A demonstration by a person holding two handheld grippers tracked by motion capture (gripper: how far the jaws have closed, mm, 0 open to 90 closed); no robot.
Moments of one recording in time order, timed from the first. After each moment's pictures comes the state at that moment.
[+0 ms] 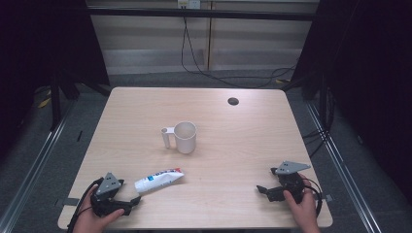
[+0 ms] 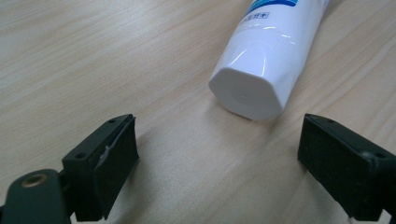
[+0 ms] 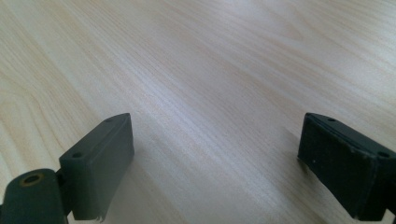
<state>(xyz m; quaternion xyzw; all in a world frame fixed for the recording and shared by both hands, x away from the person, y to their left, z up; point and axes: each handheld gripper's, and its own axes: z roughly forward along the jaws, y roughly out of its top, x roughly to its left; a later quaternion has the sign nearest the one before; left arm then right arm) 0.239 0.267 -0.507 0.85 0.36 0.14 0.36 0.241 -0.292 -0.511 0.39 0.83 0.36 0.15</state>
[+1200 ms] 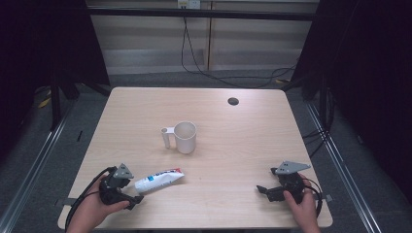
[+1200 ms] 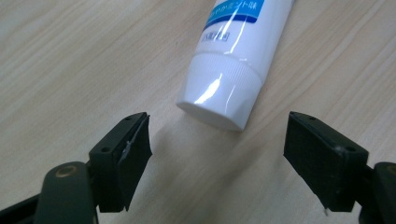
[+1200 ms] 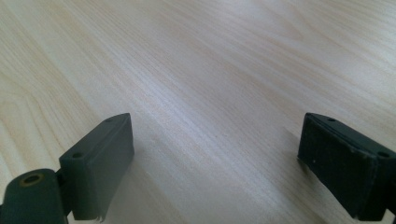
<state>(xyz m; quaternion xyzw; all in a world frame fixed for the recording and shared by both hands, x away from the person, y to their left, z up) 0.261 0.236 -0.467 0.91 0.33 0.07 0.24 0.241 -0.292 -0.511 0.39 0.83 0.36 0.15</state>
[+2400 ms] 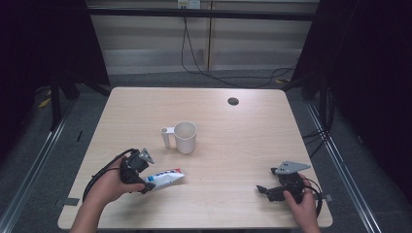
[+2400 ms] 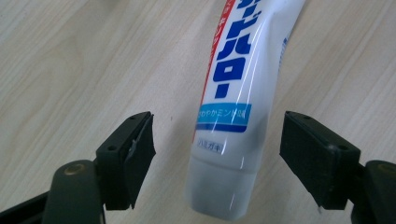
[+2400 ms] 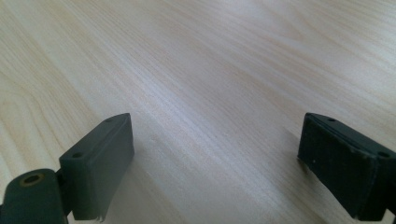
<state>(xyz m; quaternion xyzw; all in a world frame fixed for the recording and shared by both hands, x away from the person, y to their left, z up) 0.305 0.185 -0.444 0.95 0.26 0.04 0.17 0.241 -0.292 -0.511 0.39 0.83 0.36 0.15</state>
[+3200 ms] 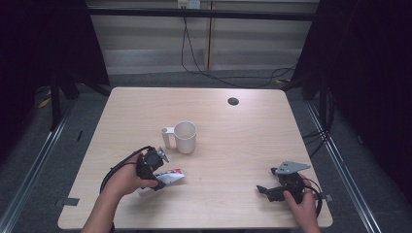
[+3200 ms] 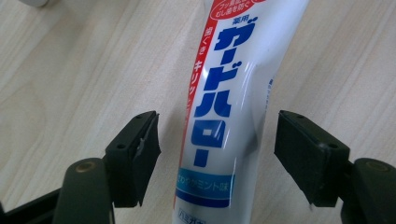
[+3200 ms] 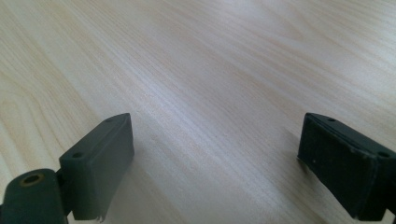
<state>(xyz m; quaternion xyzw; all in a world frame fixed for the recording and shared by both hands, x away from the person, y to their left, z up) 0.319 0.149 -0.453 0.96 0.22 0.02 0.14 0.241 -0.292 -0.511 0.39 0.83 0.36 0.15</state>
